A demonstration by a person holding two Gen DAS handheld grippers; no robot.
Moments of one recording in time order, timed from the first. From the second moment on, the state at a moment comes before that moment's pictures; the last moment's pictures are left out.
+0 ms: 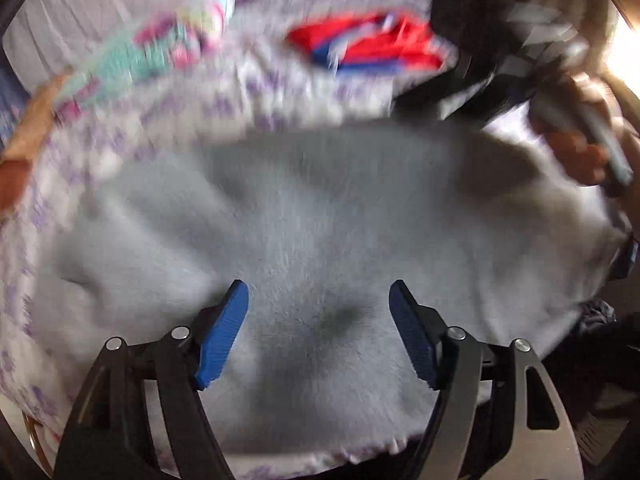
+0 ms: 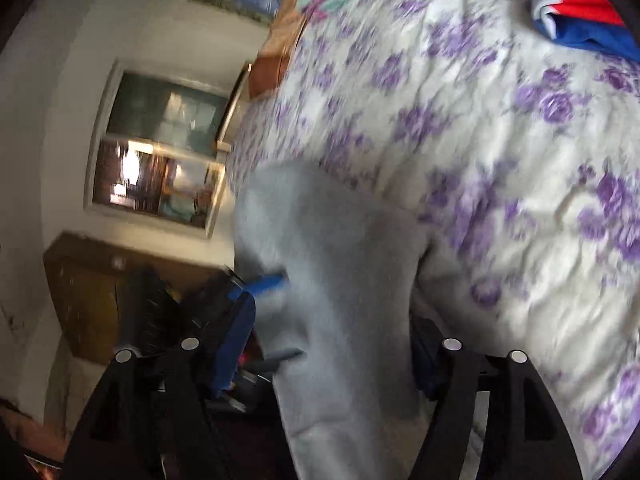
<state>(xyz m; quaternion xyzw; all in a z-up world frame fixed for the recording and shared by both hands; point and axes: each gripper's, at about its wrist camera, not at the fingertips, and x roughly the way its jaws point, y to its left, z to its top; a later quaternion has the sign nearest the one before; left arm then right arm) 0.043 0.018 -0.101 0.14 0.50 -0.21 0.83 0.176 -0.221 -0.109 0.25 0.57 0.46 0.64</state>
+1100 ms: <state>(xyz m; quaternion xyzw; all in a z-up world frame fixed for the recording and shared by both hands) 0.010 0.067 -0.050 0.11 0.40 -0.19 0.89 0.130 -0.228 -0.070 0.20 0.46 0.35 0.79</state>
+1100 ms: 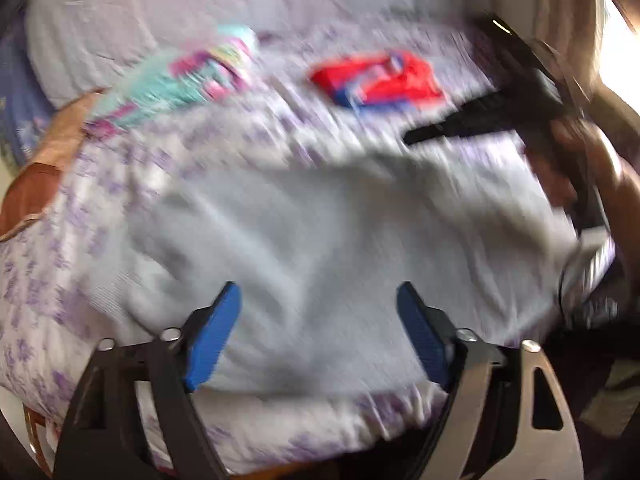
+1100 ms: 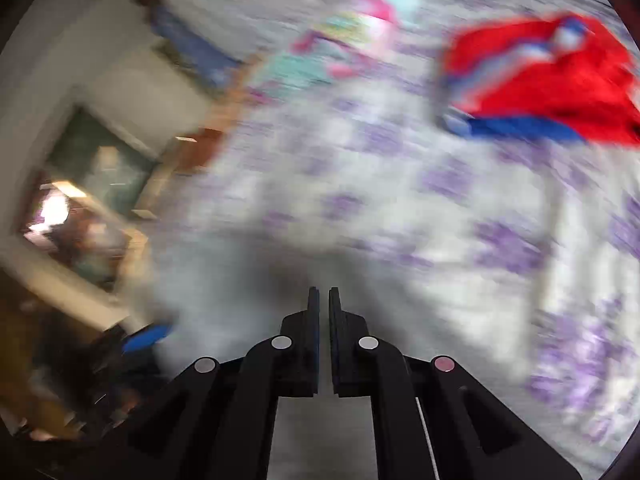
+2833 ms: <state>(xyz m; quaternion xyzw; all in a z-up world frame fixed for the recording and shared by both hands) 0.002 0.104 -0.062 -0.04 0.40 -0.13 0.91 -0.022 -0.129 -0.099 -0.17 0.37 0.18 0.90</state>
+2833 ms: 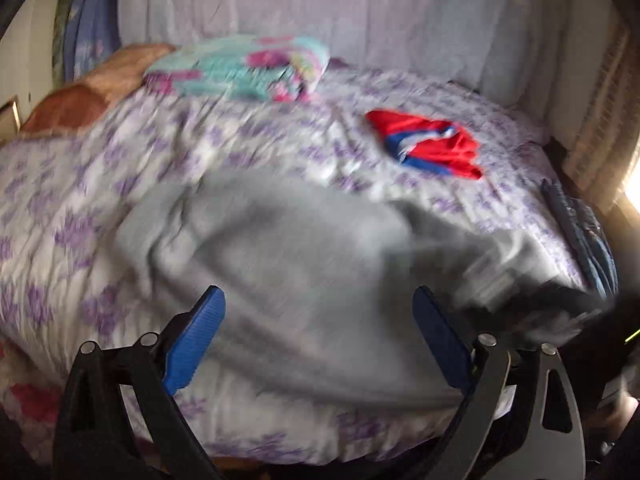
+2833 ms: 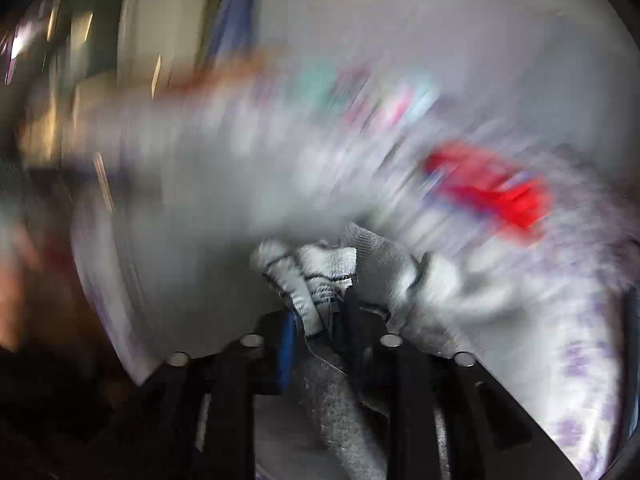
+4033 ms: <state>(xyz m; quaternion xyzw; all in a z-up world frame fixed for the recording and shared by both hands) 0.016 0.208 -0.110 -0.25 0.46 -0.07 0.85 -0.077 -0.181 -0.051 -0.10 0.30 0.30 0.90</state>
